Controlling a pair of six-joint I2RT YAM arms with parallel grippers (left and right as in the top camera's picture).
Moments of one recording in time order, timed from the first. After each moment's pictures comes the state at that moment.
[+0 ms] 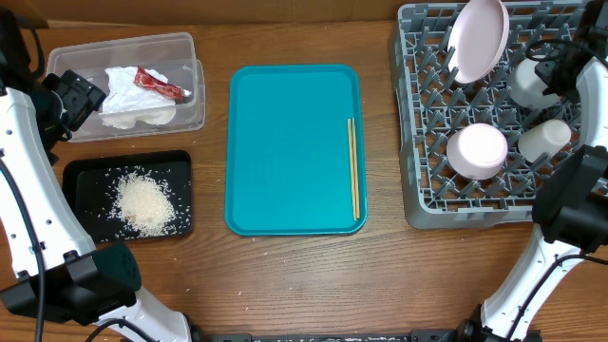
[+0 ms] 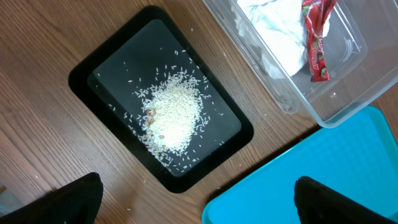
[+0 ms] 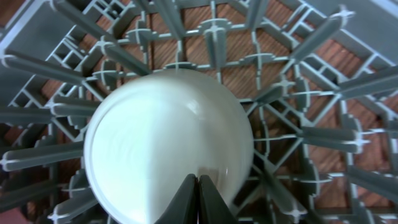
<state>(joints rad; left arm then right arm) 0.39 1.87 2.25 -1.69 -0.05 -0.62 -0.36 2.25 2.08 -0.90 0.15 0.49</state>
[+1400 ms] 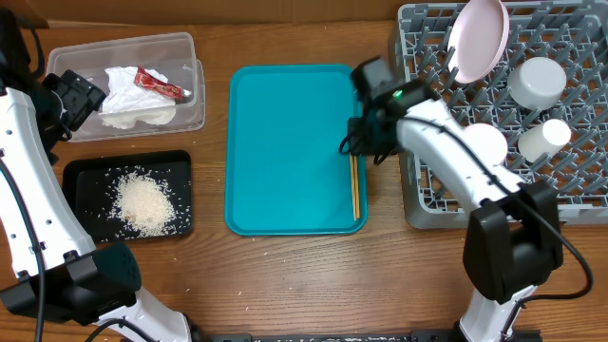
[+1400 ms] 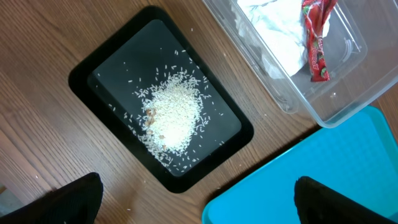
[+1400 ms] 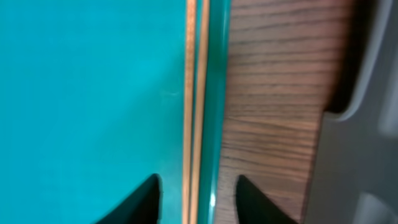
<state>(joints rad) 0.39 1.87 2.25 -1.69 -0.05 -0.62 0.44 1.94 1.54 -0.95 0.01 0.39</state>
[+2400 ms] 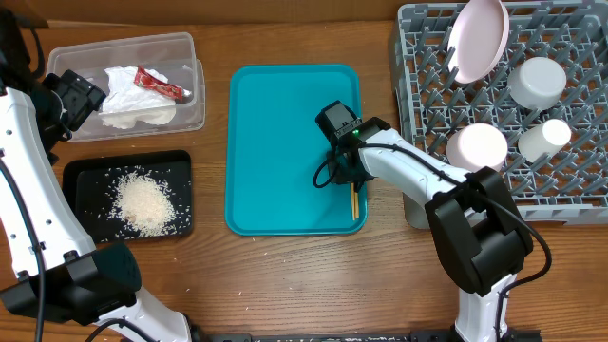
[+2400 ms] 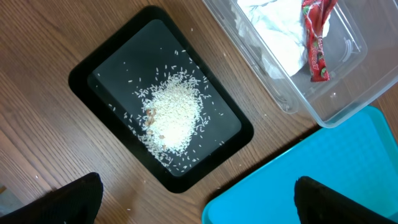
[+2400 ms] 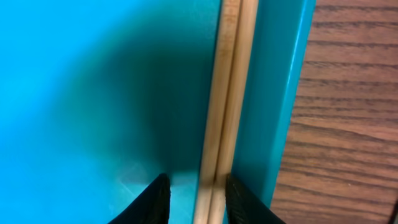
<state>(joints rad) 0.39 1.87 2.25 -1.69 -0.05 -0.62 0.56 2.04 1.40 -0.77 0.13 0.44</state>
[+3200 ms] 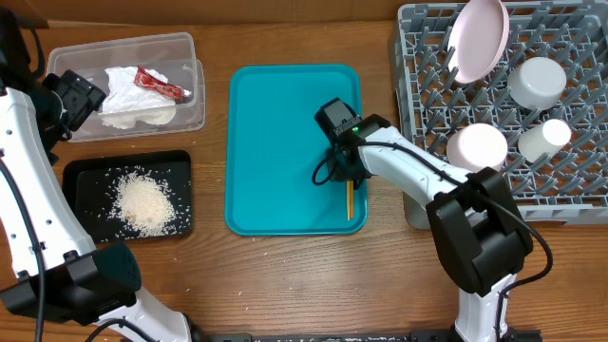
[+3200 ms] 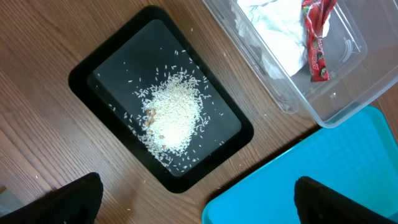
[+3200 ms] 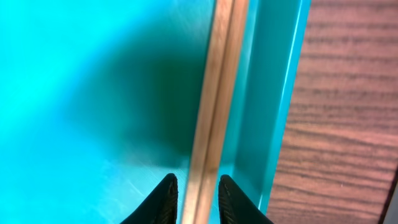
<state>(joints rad) 0.39 1.87 2.25 -1.69 -0.05 -0.62 0.56 2.04 1.43 -0.80 0.13 0.44</state>
